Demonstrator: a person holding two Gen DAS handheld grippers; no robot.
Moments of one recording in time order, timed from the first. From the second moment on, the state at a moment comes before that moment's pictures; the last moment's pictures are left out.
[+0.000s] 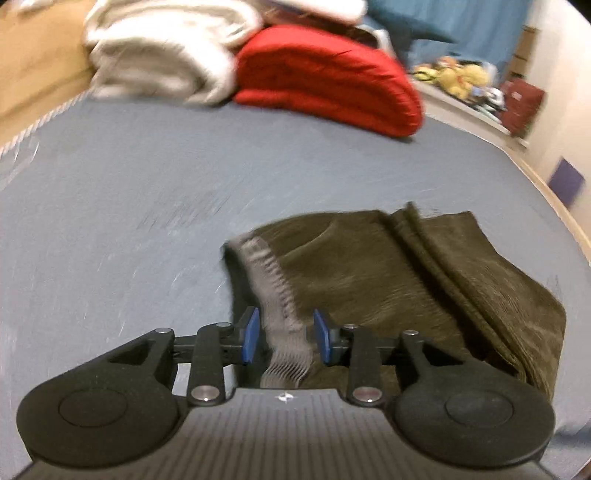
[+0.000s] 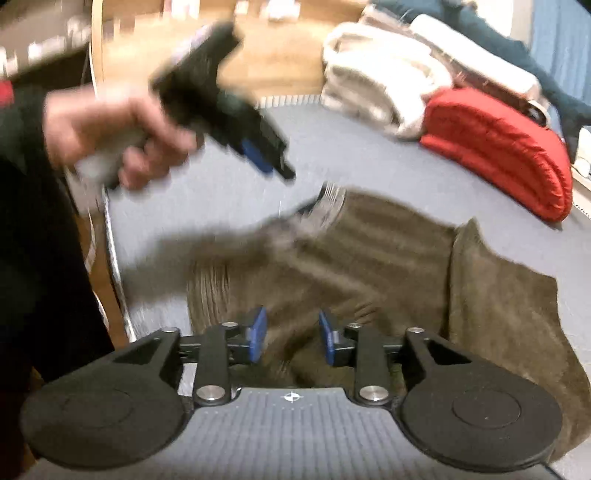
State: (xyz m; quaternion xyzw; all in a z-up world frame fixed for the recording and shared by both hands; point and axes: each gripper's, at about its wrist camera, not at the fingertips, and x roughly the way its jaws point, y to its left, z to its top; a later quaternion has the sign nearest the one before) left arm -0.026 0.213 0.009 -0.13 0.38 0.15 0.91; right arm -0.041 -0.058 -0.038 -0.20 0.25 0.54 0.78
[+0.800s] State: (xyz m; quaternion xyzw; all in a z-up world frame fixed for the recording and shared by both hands) left arm 0.043 0.125 -0.042 -0.09 0.42 -0.01 0.90; right arm 0.104 -0.050 -0.098 -0.18 0.33 0.35 0.86
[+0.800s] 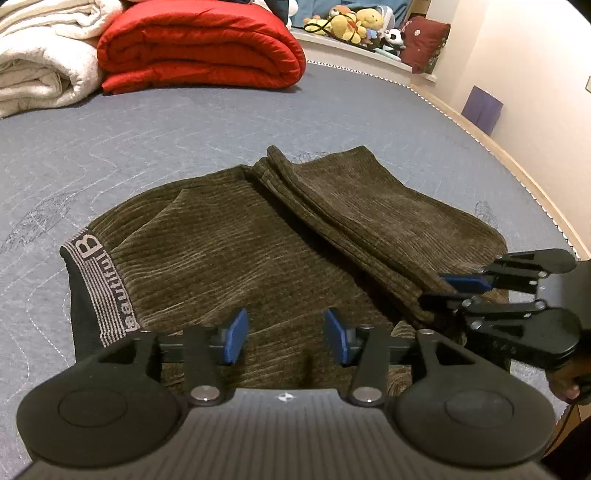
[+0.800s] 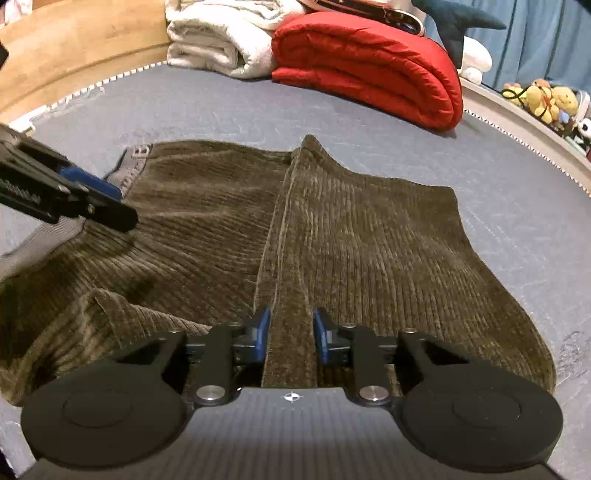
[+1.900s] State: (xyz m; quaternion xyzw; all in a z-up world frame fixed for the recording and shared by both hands) left arm 0.020 0.000 -0.082 -0.02 0.53 -0.31 0.79; right arm 0.079 -0.364 -0.074 0.03 0.40 -0.01 0.92
